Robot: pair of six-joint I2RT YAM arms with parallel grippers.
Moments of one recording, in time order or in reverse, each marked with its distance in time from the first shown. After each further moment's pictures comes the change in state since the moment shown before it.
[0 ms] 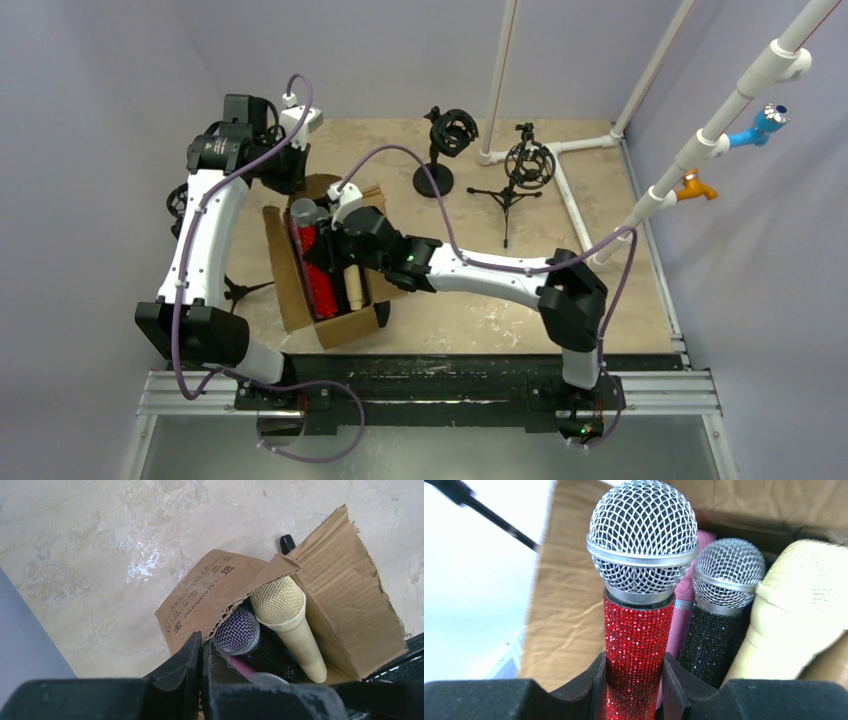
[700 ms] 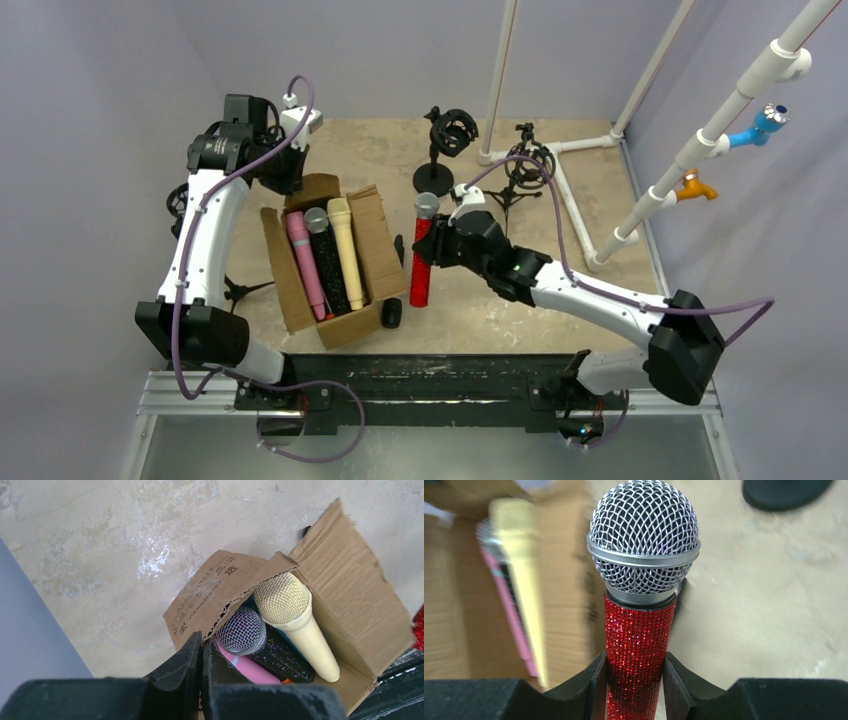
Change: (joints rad) left arm -0.002 0.000 0.000 0.000 -0.048 0.029; right arm -0.233 -0.638 -0.612 -0.057 0.089 0.101
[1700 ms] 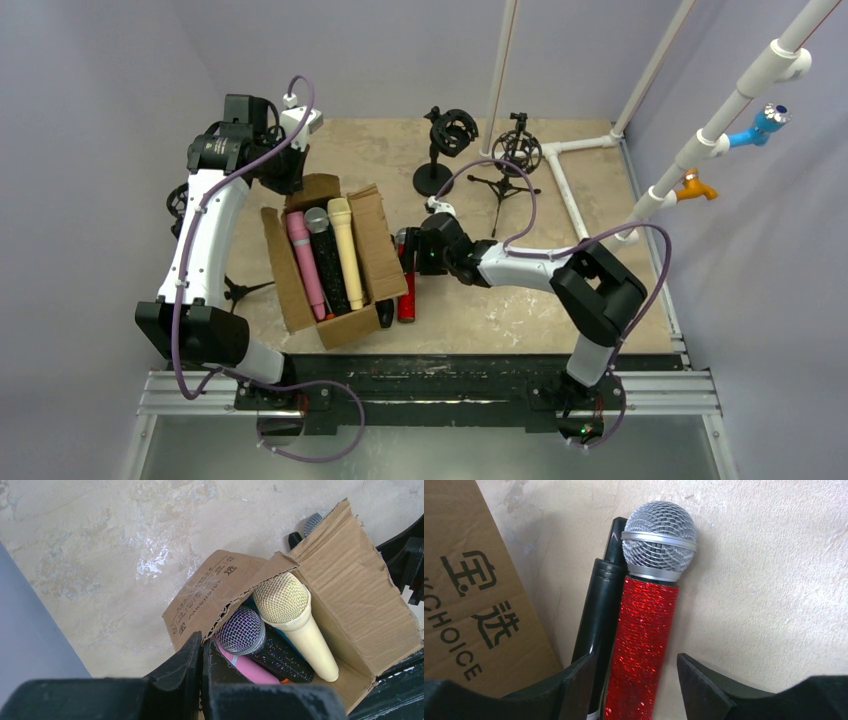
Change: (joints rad) left arm 0.000 0.000 0.000 -0.001 0.006 0.000; right arm -0.075 0.470 0.050 0.066 -0.145 0.149
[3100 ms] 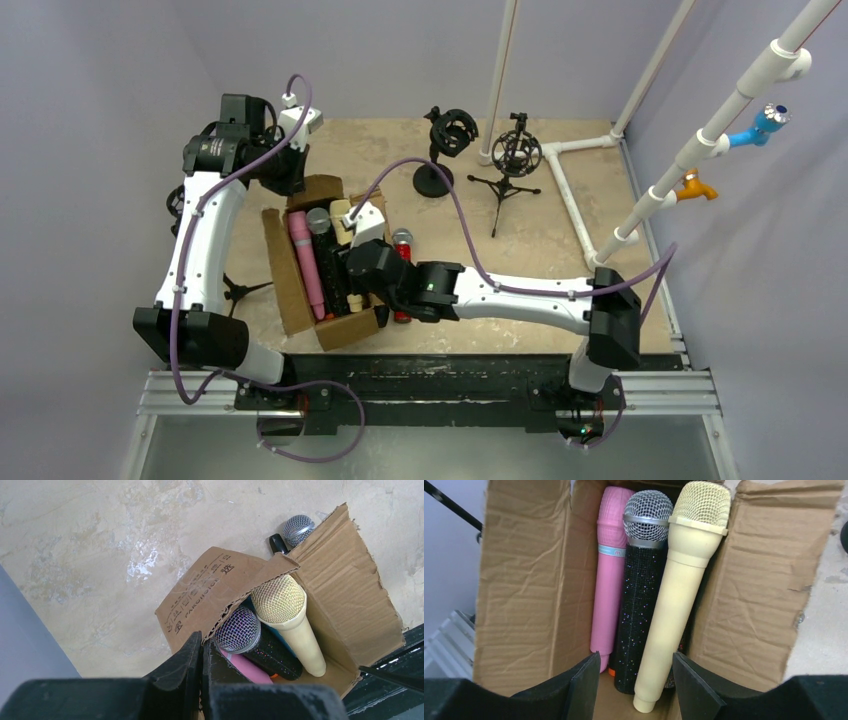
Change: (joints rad) left arm 0.000 -0.016 0.017 -0.029 0.044 -0.004; right arm 0.453 -0.085 0.440 -0.274 0.477 -0.253
